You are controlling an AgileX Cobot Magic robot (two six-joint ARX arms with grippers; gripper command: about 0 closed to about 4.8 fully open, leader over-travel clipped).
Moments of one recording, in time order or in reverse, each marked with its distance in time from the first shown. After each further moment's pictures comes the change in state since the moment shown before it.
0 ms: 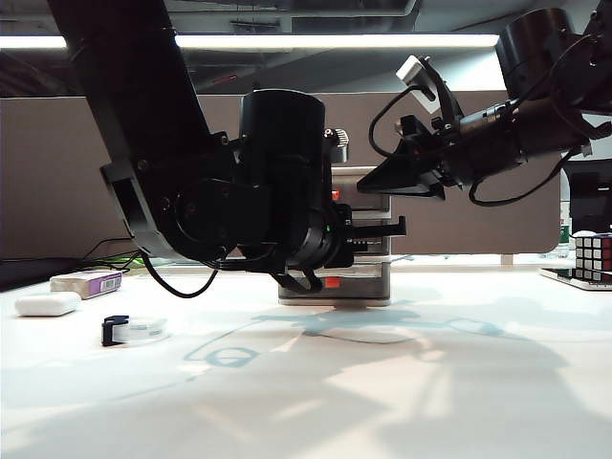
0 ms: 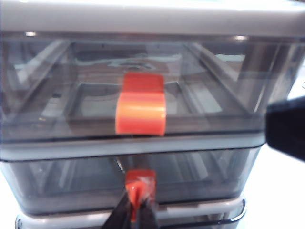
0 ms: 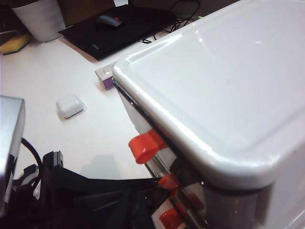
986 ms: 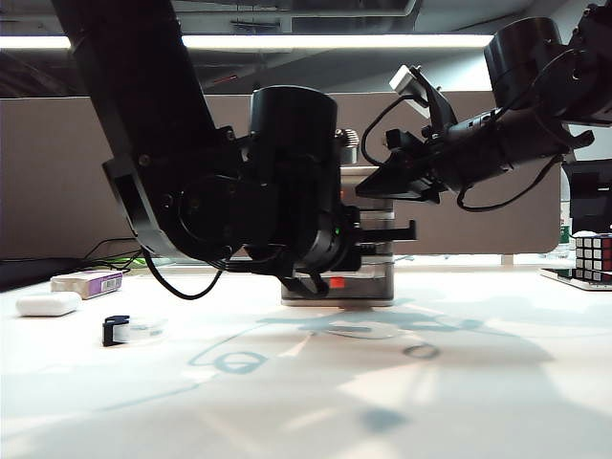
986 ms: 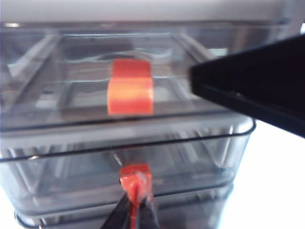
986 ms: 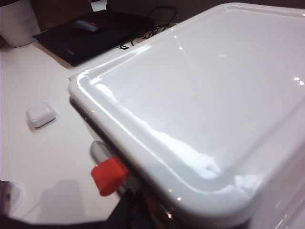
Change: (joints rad) left arm -0.045 -0.008 -0.015 -0.026 -0.017 0.000; right arm 0.006 0.052 0.038 0.043 0.100 0.000
